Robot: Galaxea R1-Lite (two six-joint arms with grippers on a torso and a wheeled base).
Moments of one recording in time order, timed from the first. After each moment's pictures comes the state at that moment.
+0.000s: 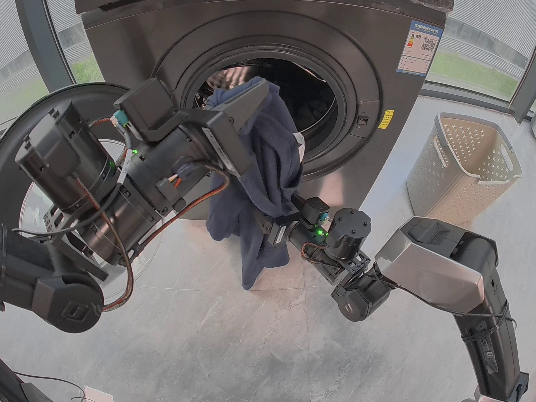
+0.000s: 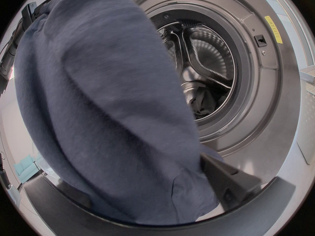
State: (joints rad) left arm -0.71 1.67 -0.84 -1.28 -0.09 -0.16; right arm 0.63 2.53 -1.29 -1.50 0.01 0.12
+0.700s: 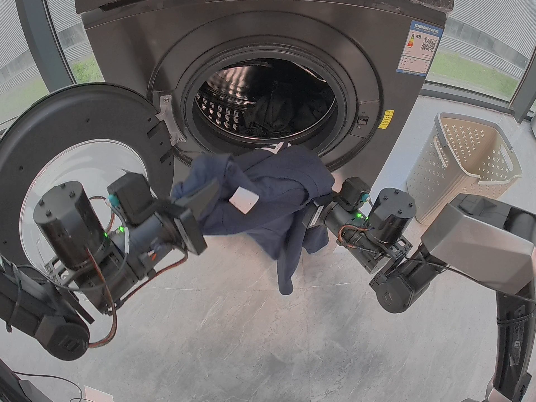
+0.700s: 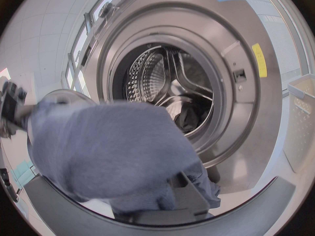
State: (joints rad) left arm -0.58 1.66 -0.52 -1.30 -0.03 -0.16; right arm 0.57 2.31 -1.04 -1.54 0.00 0.15
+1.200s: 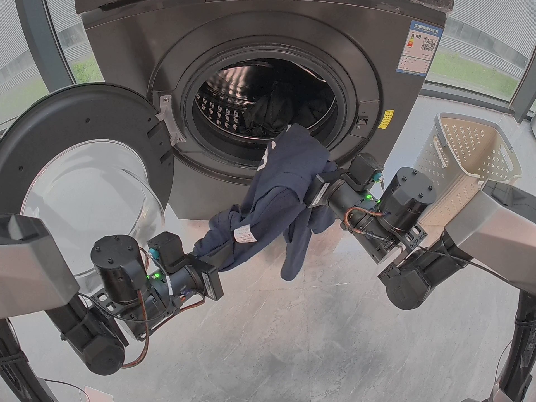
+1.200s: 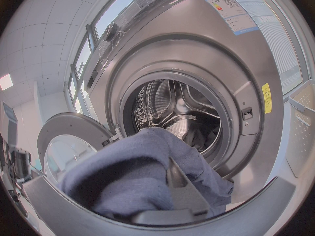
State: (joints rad) left arm -0.55 1.94 -0.38 -1.50 -0.04 -0.16; right arm 0.61 2.17 -1.01 -1.53 -0.04 0.17
